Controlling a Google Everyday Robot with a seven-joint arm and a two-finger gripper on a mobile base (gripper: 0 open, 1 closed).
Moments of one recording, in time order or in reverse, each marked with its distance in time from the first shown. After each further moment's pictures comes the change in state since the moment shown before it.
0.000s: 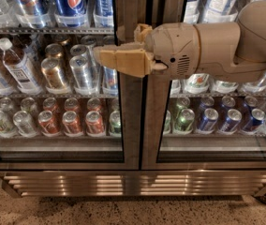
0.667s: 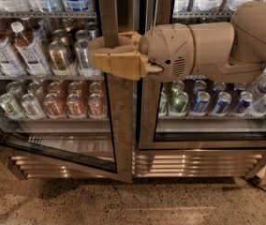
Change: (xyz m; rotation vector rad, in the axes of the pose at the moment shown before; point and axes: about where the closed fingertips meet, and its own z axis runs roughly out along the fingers) arm 0.000 0.000 0.000 0.000 0.000 0.000
